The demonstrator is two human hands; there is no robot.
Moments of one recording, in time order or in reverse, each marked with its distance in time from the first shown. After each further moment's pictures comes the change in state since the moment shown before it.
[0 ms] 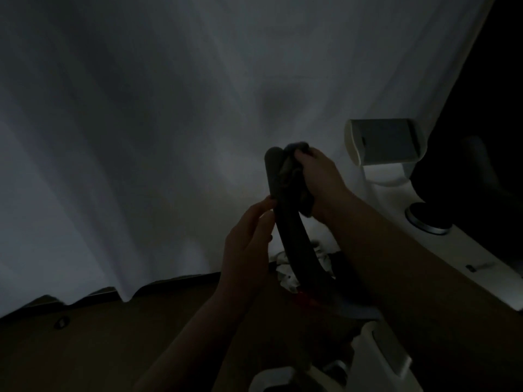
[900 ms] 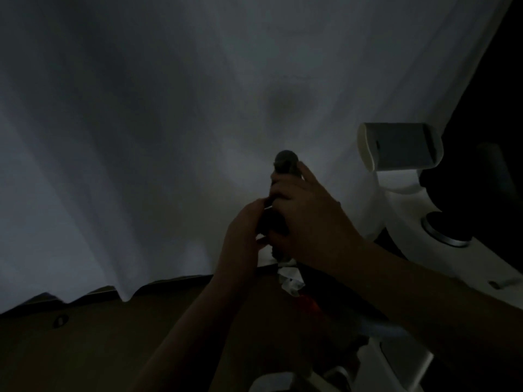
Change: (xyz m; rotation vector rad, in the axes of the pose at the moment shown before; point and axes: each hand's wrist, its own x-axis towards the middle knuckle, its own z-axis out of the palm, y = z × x) left_hand 0.023 0.000 -0.013 -0.209 0.009 -0.224; right_hand -0.014 0.040 0.002 -1.274 -0.265 -1.035
